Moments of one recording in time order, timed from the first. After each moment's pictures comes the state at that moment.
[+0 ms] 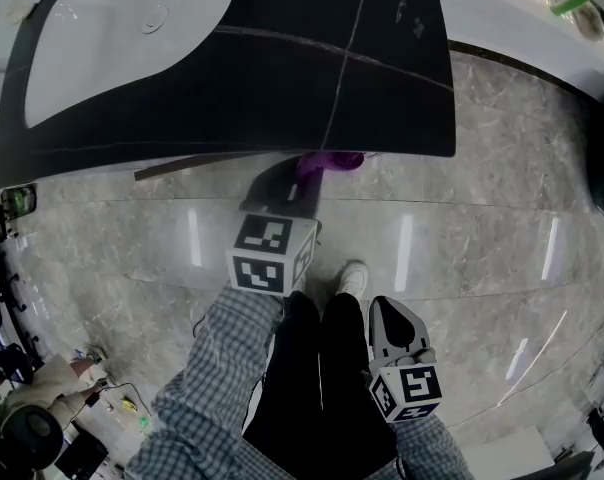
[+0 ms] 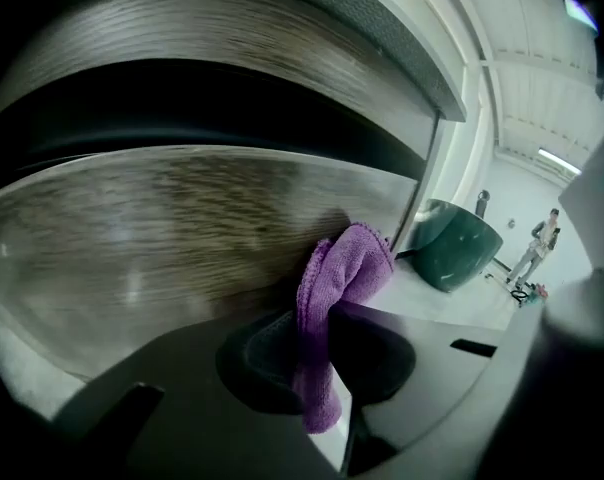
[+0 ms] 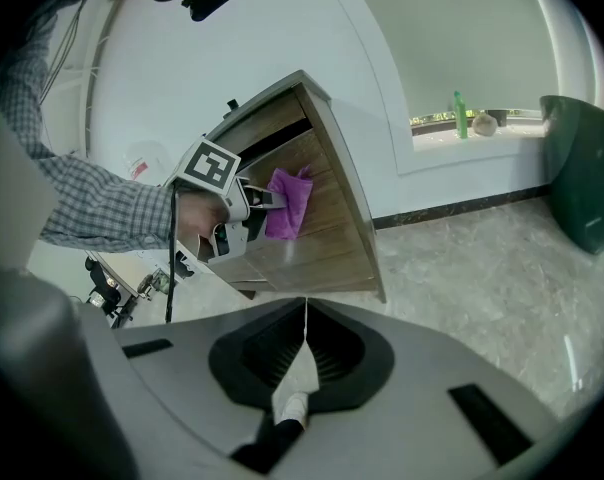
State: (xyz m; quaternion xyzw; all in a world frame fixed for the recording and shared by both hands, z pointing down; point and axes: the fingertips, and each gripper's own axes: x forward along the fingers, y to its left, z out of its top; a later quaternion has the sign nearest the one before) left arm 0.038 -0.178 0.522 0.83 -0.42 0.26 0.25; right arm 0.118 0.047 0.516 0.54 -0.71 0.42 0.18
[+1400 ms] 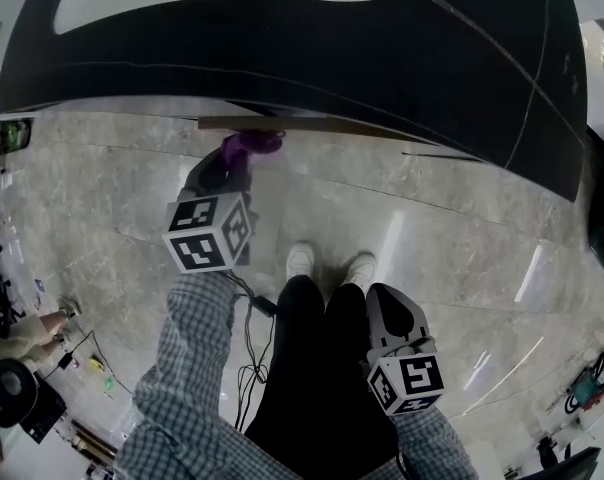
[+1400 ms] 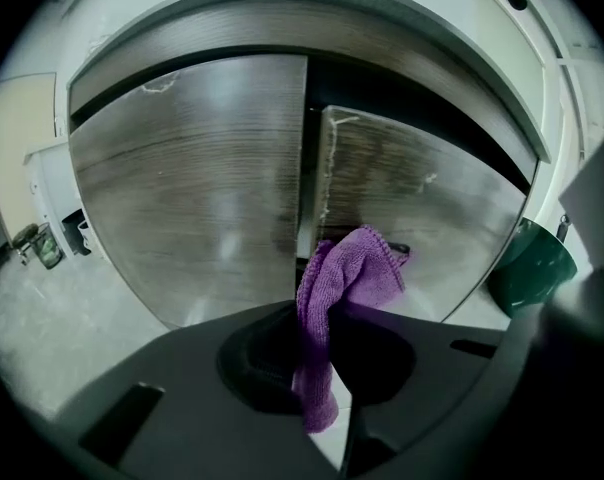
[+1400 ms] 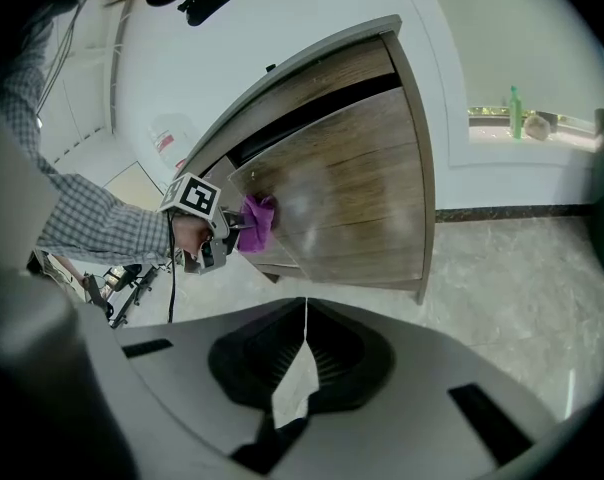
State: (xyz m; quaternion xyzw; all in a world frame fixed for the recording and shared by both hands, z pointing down) left arm -0.223 -0.173 0.563 0.71 -0.59 0.25 0.30; right arm 0.009 0.022 0.529 0.46 -0.75 0.41 0.23
